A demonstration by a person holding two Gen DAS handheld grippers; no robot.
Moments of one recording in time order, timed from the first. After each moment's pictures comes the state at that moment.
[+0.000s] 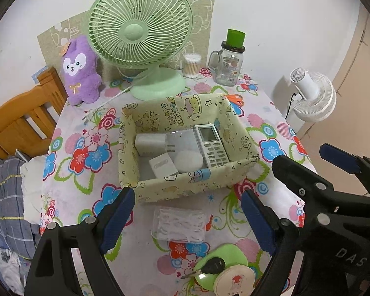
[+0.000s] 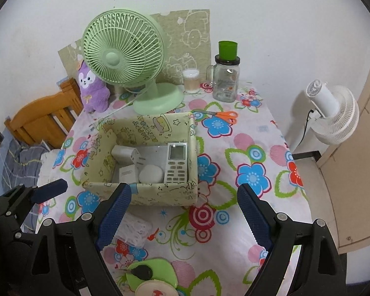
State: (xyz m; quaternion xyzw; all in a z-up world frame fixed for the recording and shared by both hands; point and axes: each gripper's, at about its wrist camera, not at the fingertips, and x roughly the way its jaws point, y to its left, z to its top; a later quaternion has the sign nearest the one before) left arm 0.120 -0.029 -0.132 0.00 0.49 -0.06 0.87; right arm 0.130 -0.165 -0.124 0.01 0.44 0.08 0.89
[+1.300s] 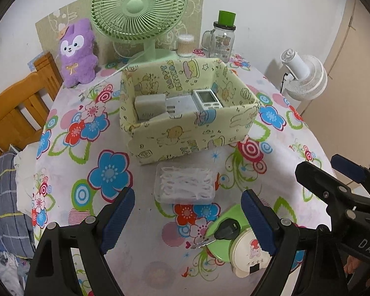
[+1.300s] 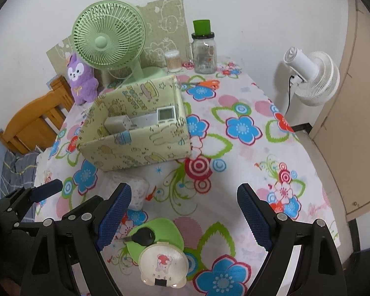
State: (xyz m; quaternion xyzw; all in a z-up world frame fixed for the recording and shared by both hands) left arm 0.070 -0.011 -0.177 0.01 0.50 -0.09 0.86; right arm 0.057 -0.169 -0.168 0.06 0.46 0.03 0.89
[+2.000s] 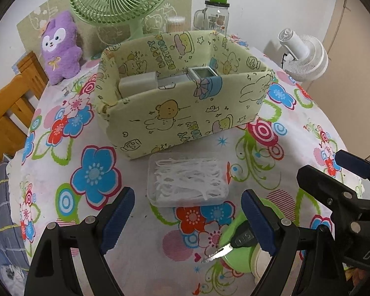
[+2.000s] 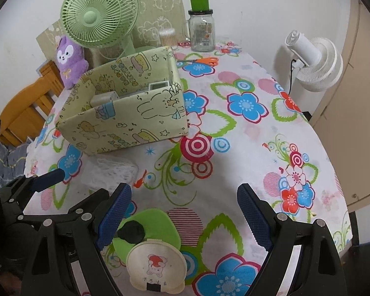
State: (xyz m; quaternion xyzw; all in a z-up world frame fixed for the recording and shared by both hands) left arm 0.090 -0.015 -0.226 0.05 0.52 -0.11 0.85; right arm 0.071 -0.162 -0.214 0.06 0.49 0.02 0.87
